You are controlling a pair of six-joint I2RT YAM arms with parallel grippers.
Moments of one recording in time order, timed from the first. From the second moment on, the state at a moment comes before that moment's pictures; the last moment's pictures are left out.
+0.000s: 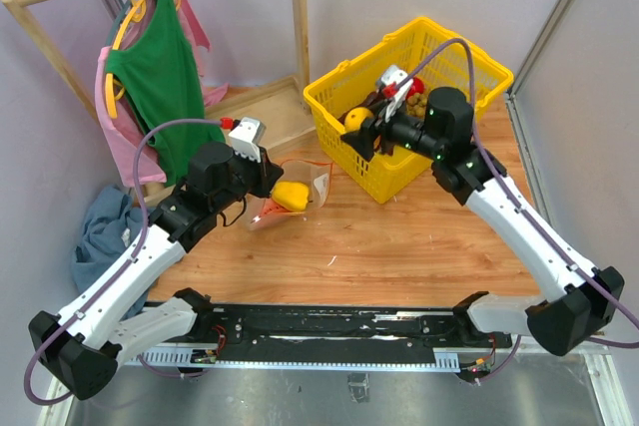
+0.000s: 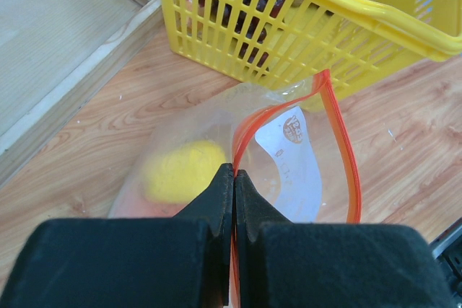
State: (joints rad) left arm -0.56 0.94 0.92 -0.29 0.02 -0.23; right arm 0.54 1.25 1.27 -0.15 -0.43 -0.13
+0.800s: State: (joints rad) left arm -0.56 0.94 0.91 -0.29 0.08 -0.23; right arm 0.85 1.45 0.99 0.42 -0.54 -0.18
